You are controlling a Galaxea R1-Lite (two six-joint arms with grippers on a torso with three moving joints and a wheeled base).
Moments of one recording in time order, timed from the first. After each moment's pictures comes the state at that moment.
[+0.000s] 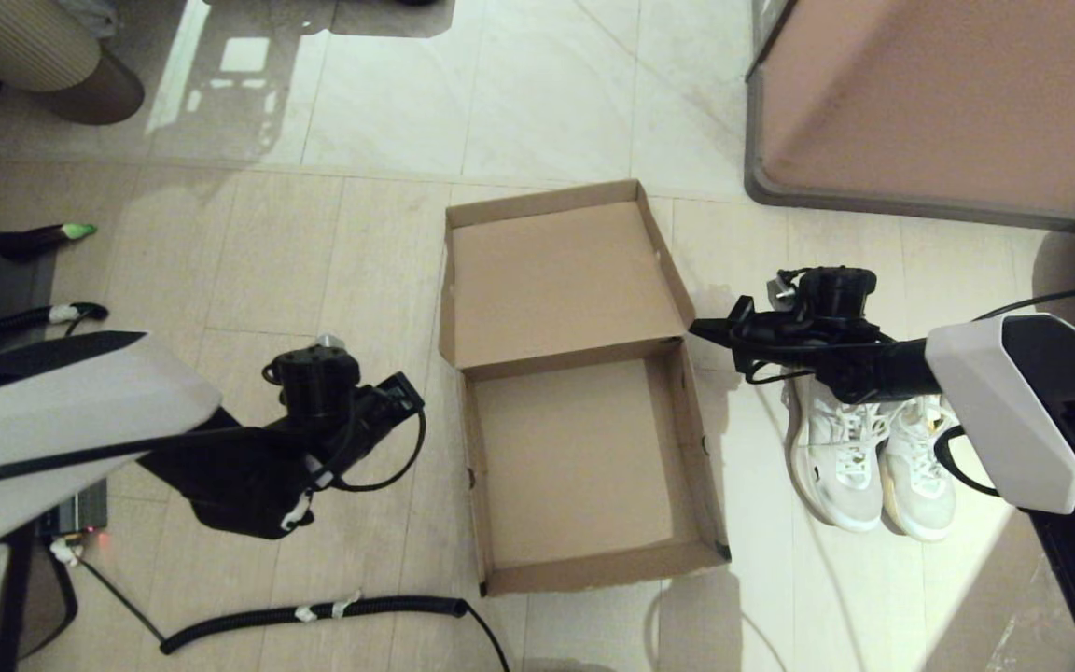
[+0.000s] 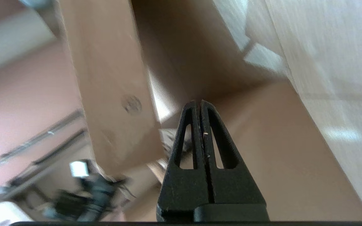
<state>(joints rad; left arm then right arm) -0.28 2.23 -0.99 -1.02 0.10 -0.58 0.03 2.56 -1.93 -0.49 0.74 1.01</state>
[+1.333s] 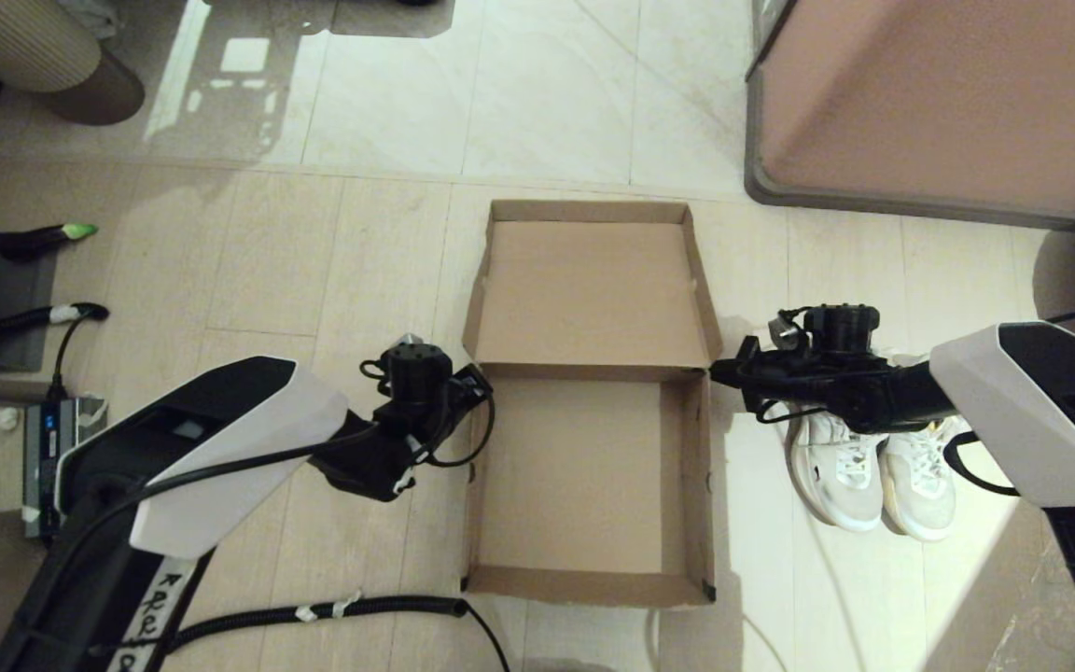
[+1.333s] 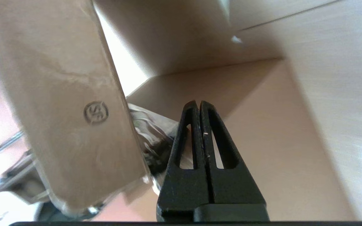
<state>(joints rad) -0.39 2.52 -1.48 -0.85 0.14 -0.66 0.00 2.52 -1.69 -0.52 0.81 0.93</state>
